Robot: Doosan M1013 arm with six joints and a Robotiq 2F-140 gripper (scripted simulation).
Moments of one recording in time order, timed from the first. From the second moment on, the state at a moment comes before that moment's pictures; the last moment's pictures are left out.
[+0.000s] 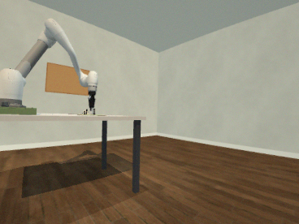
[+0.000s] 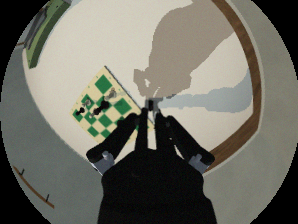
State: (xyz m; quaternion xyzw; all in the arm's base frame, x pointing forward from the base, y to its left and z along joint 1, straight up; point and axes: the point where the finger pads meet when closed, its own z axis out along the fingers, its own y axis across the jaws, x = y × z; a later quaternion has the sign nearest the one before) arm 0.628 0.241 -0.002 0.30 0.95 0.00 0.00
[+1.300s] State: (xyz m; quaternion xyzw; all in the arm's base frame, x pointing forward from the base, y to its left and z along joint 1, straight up) arm 0.628 0.241 0.005 0.30 0.95 0.00 0.00
